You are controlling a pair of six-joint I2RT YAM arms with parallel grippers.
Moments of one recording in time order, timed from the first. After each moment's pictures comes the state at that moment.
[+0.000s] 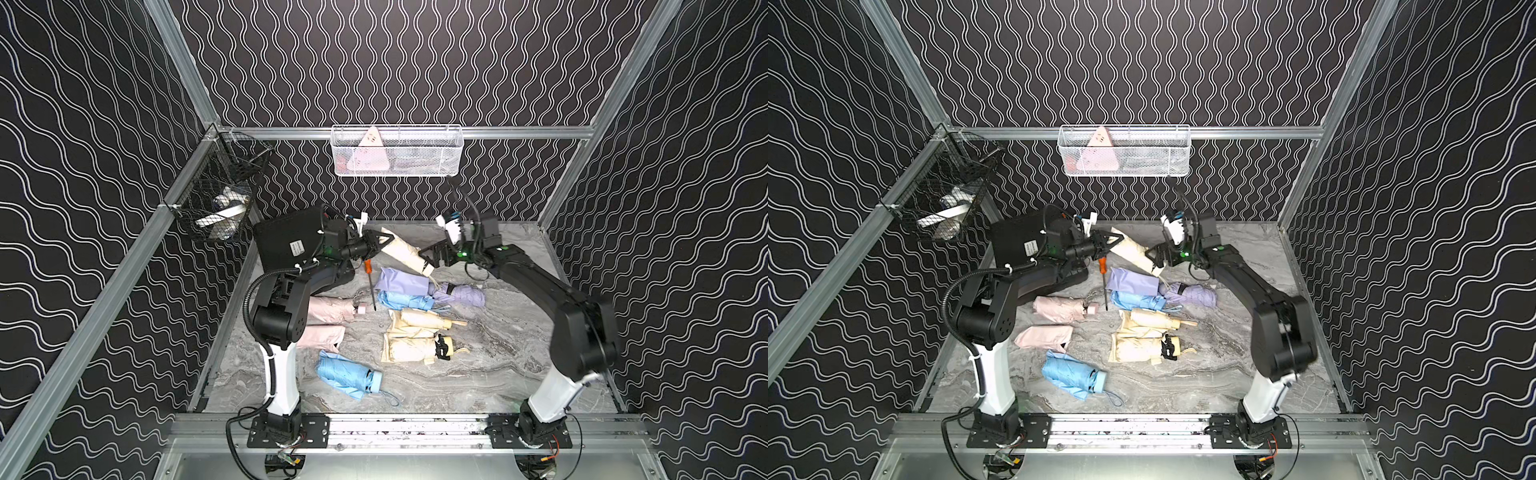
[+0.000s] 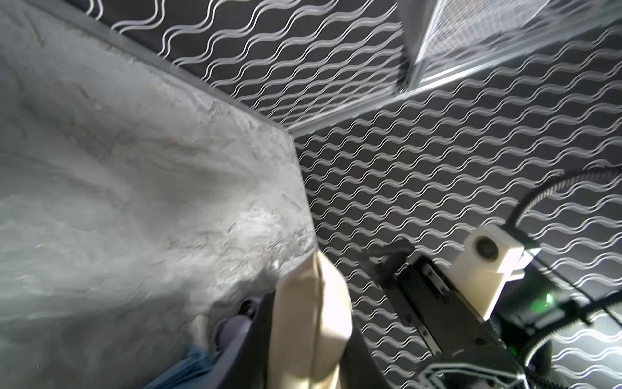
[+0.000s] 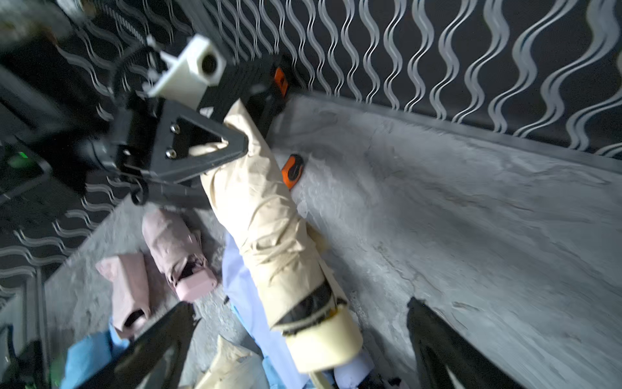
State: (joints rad) left arm -0.16 2.03 1.33 0.57 0.81 -1.11; right arm 0.27 1.64 1.31 -0.20 -0.51 0.13
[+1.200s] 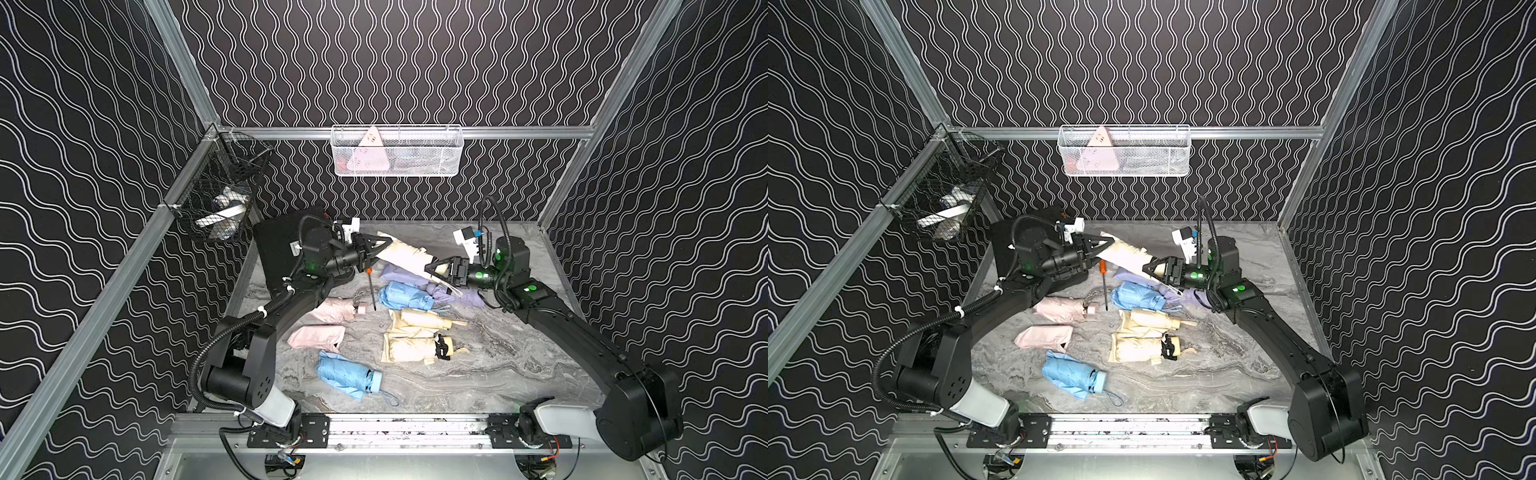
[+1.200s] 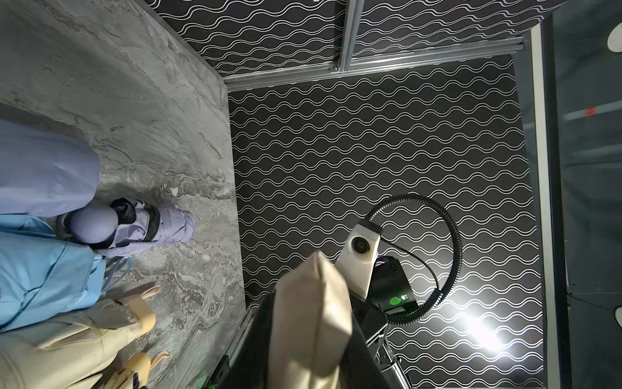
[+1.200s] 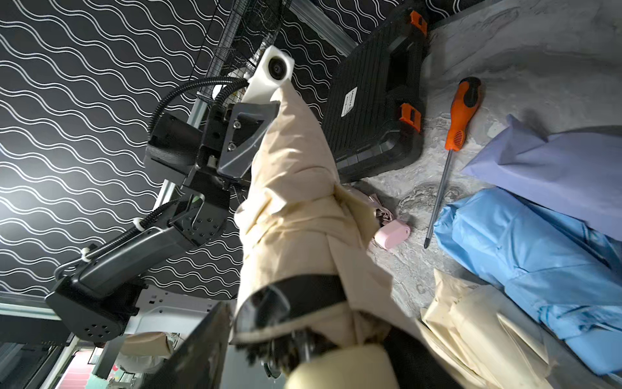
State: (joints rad) left arm -0.22 1.56 1.00 0.54 0.85 -1.44; right arm 0.38 1.33 0.98 0.02 -0.82 0.74
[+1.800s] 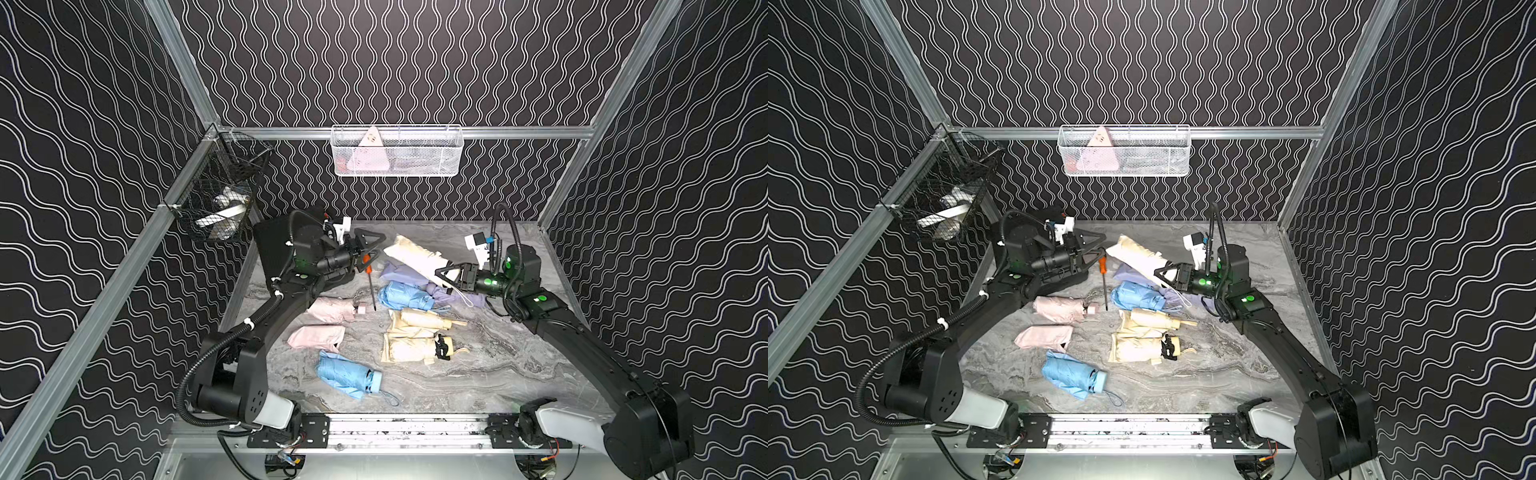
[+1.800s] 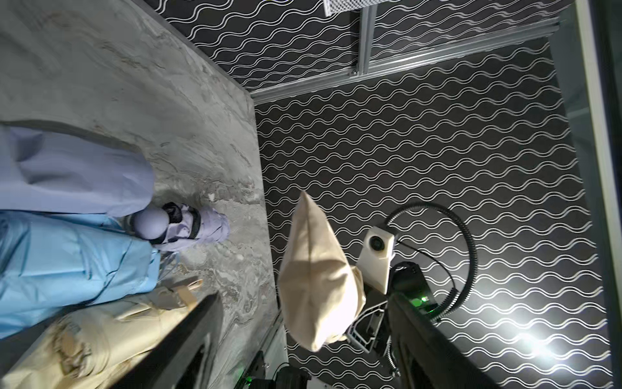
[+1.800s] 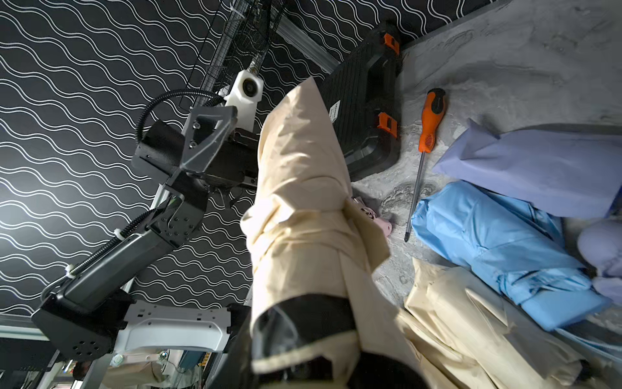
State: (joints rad) left arm -0.16 1.47 1.02 0.28 0.86 -1.21; right arm 0.32 1.19 0.88 -0.01 -0.81 0.74
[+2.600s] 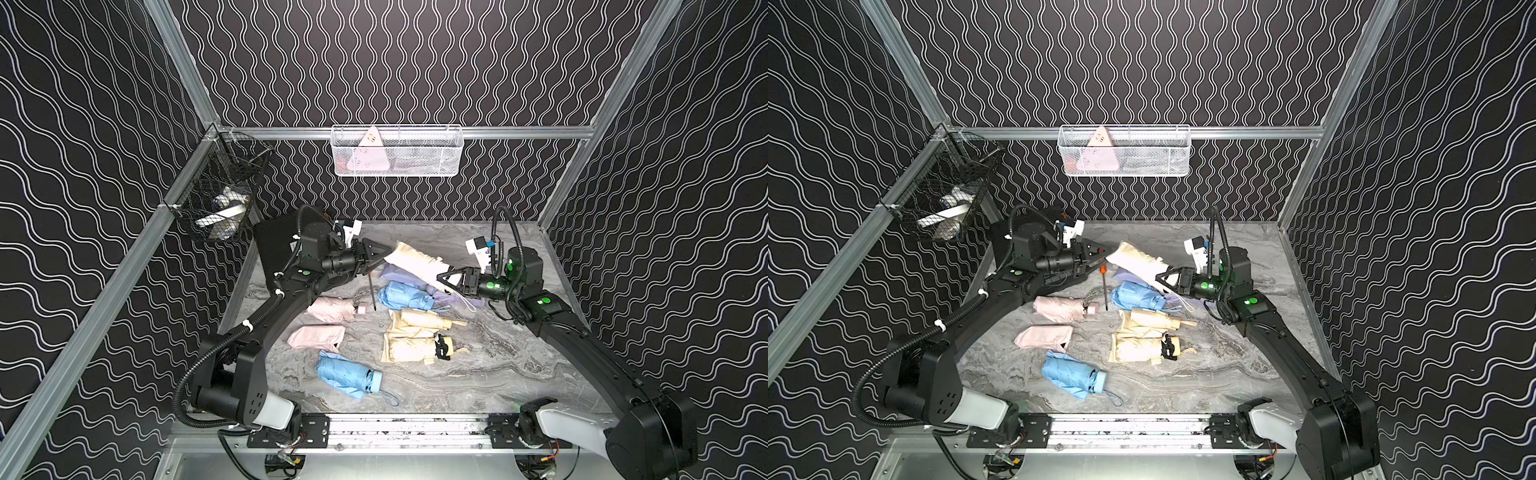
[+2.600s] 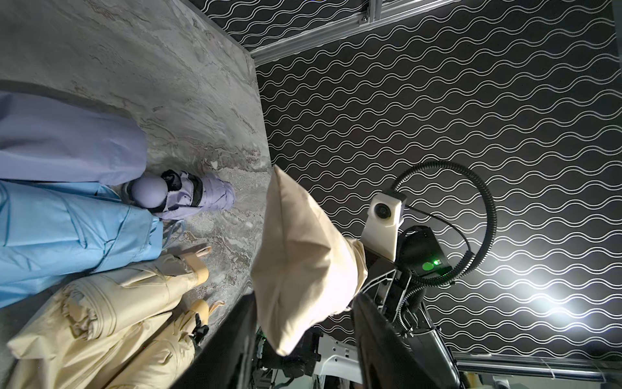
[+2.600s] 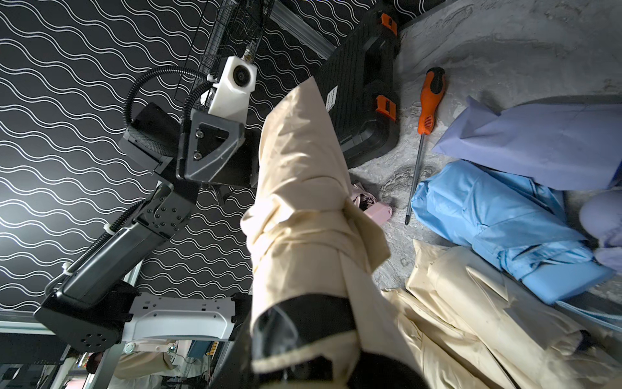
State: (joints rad) left arm -0.20 1.47 1.07 0.13 0.93 -1.11; right arm 0.32 1.18 0.89 -0.07 -0.82 0.73
